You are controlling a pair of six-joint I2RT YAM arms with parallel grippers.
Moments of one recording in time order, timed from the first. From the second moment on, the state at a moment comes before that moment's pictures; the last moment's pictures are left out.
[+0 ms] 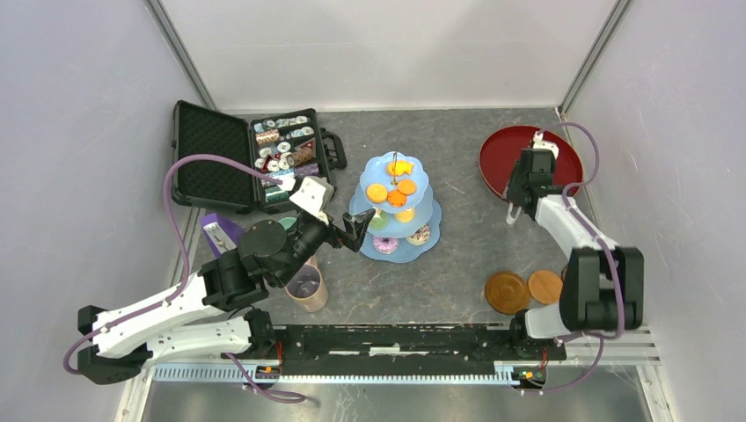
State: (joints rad) left arm -1.18 0.78 0.93 -0.13 -0.57 -0.04; right arm 0.01 1.38 0.86 -0.26 0.30 0.26
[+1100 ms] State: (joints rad) left arm -1.18 0.81 0.94 -0.14 -0.57 -0.04; right arm -0.11 1.32 0.92 -0.26 0.10 0.17
